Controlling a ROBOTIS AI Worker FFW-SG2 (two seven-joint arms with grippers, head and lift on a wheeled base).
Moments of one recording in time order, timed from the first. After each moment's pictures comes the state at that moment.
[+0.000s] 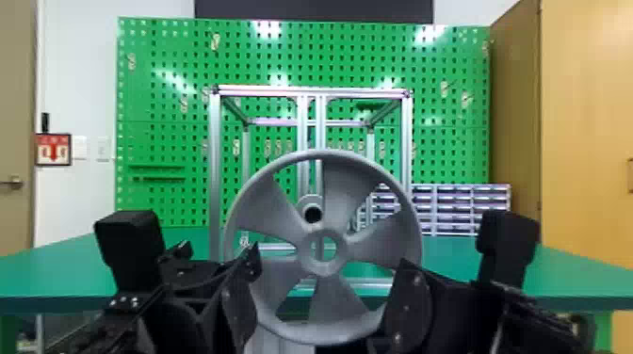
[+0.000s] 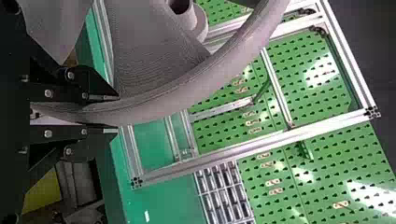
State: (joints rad) left arm -0.45 0.18 -0.18 -2.07 0.39 0.51 0.13; right arm -0.50 0.00 0.04 -2.17 -0.65 0.99 -0.45
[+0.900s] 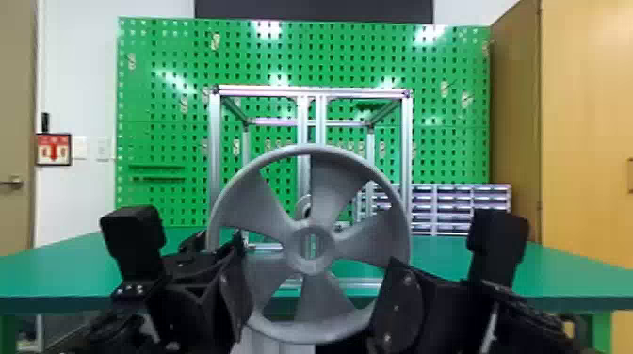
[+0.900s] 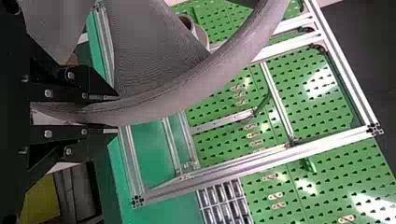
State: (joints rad) left arm -0.51 0.17 -0.17 -1.95 0.41 0.45 0.13; right arm -0.50 0.00 0.06 -2.17 -0.68 0.98 -0.45
